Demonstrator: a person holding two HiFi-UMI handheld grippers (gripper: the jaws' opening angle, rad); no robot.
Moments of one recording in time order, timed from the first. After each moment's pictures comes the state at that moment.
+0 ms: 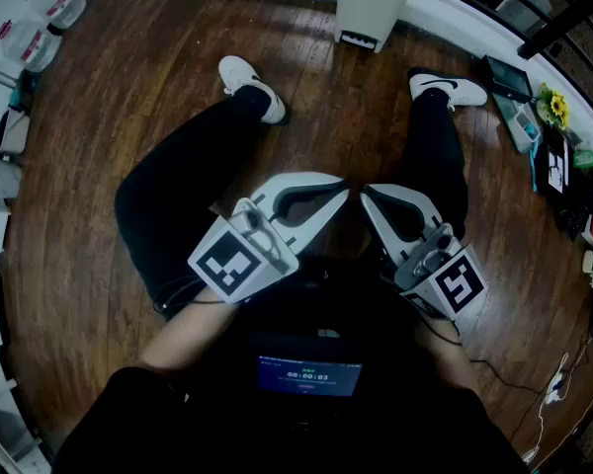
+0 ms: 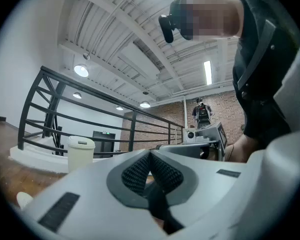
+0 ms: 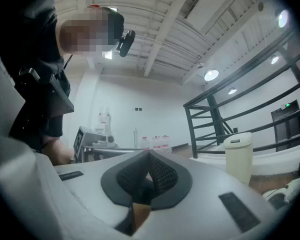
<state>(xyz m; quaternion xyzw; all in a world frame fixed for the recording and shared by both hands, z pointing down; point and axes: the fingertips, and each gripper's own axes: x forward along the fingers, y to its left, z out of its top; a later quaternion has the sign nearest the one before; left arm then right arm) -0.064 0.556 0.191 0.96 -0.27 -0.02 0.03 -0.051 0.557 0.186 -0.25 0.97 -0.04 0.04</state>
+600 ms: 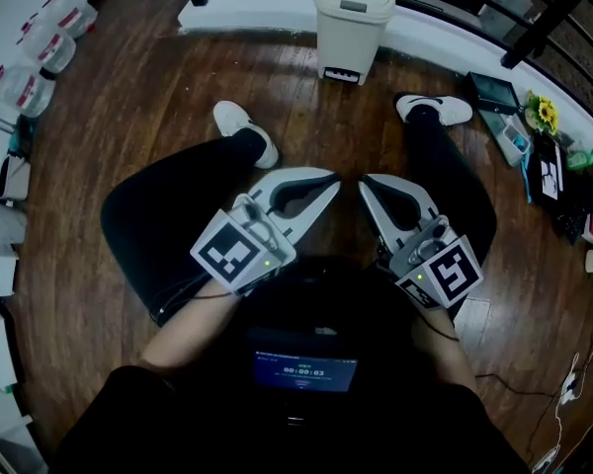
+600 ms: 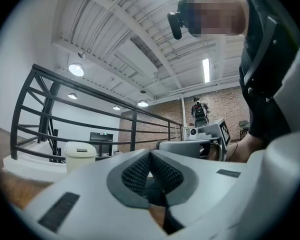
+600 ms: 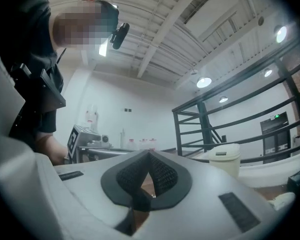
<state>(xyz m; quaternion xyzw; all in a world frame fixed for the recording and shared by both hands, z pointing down) -0.054 0.460 0.173 0.97 -0.25 -0.01 0.02 -0.030 0.456 0.159 -0.32 0.95 -0.01 0.05</state>
